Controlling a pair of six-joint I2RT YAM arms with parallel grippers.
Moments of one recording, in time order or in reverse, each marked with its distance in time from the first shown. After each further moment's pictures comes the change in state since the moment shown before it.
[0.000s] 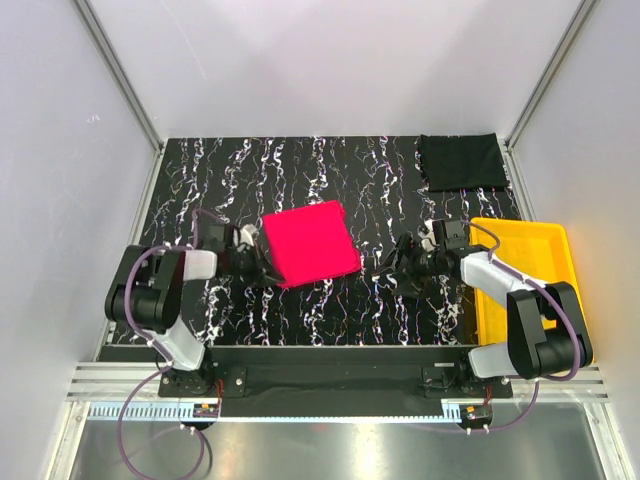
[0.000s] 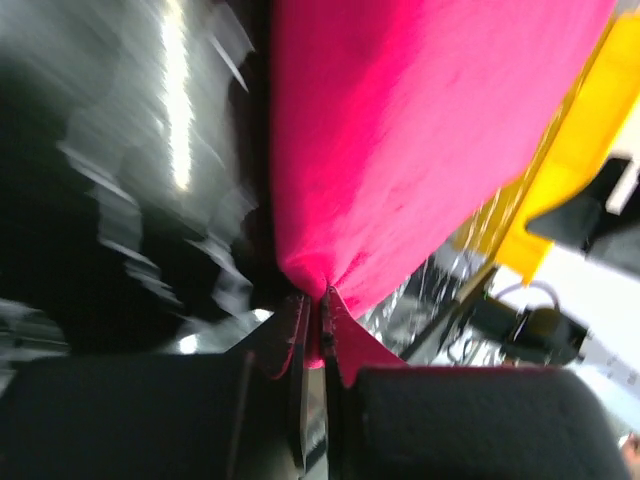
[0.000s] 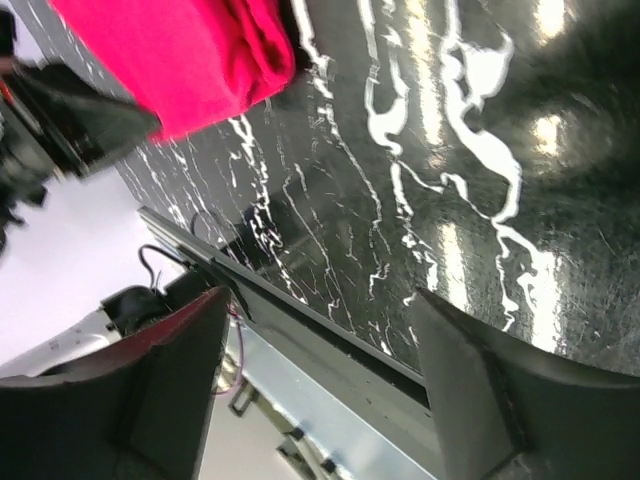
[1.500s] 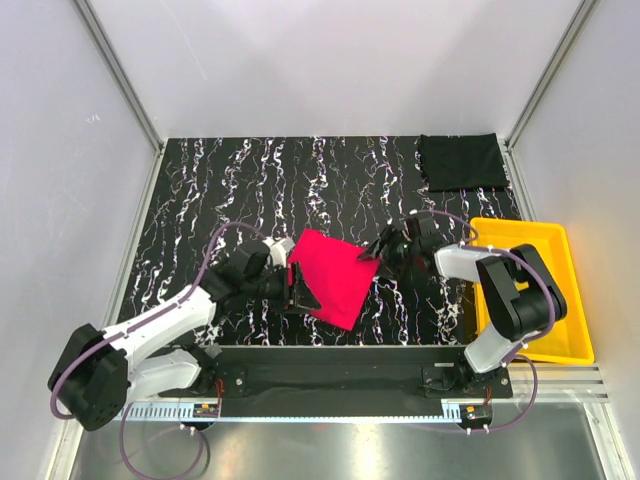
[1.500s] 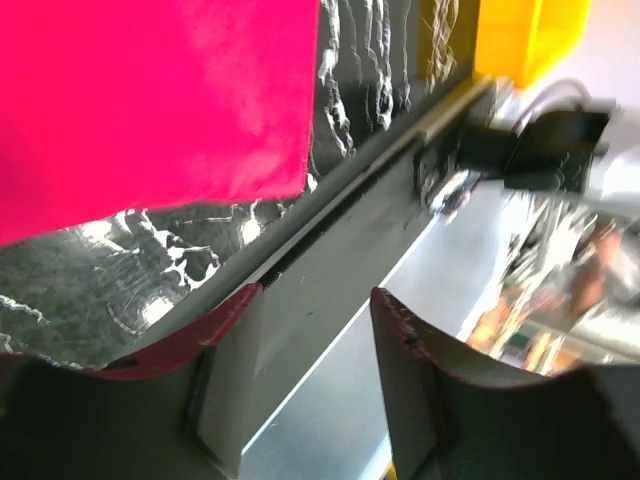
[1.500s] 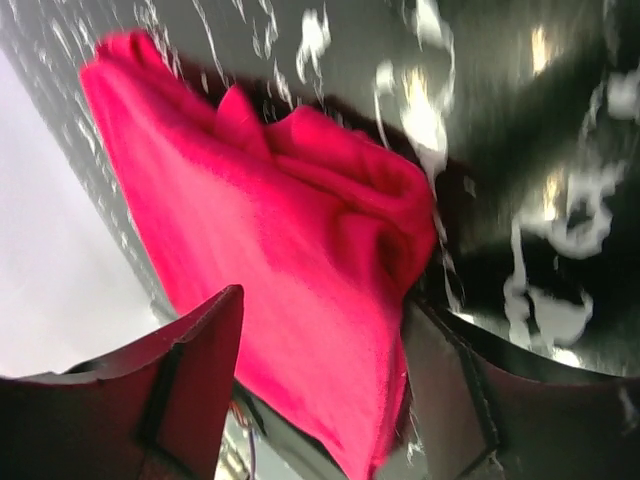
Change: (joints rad) left arm -0.571 -0.576 -0.061 -0.226 -0.187 -0.199; right arm 0.142 0.221 -0.019 0.449 0.198 0.240
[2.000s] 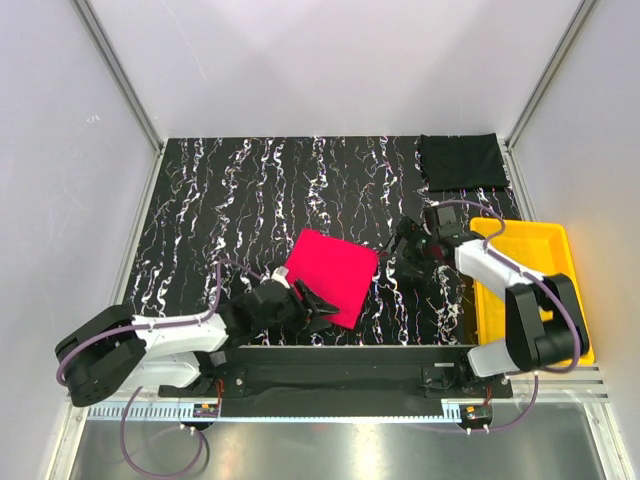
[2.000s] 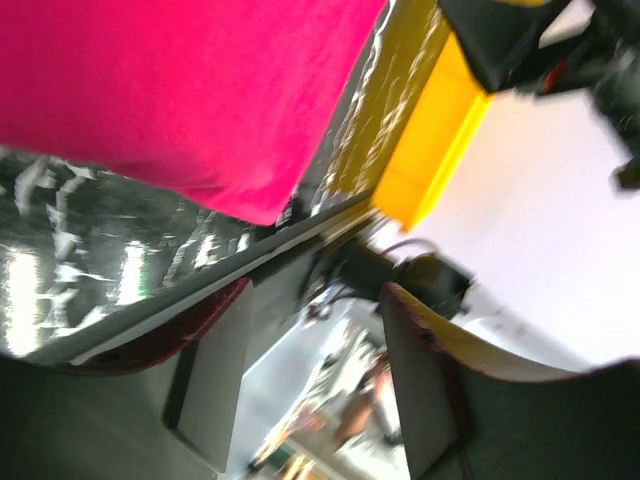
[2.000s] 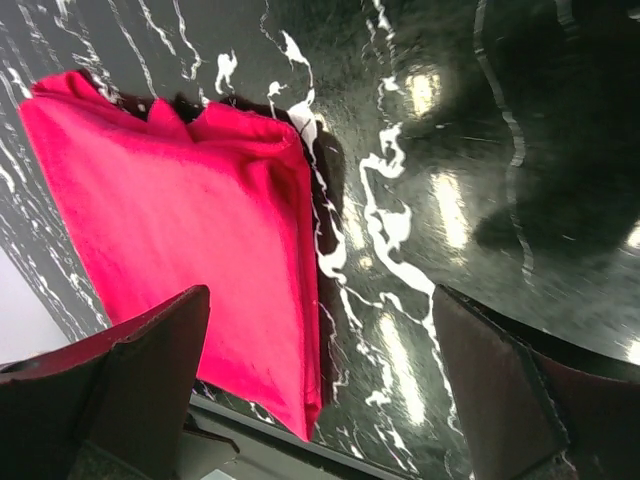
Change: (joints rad) left arm -0.271 0.061 -0.311 0.595 -0.396 -0.798; right arm -0.075 -0.152 0.122 -0.413 0.178 -0.180
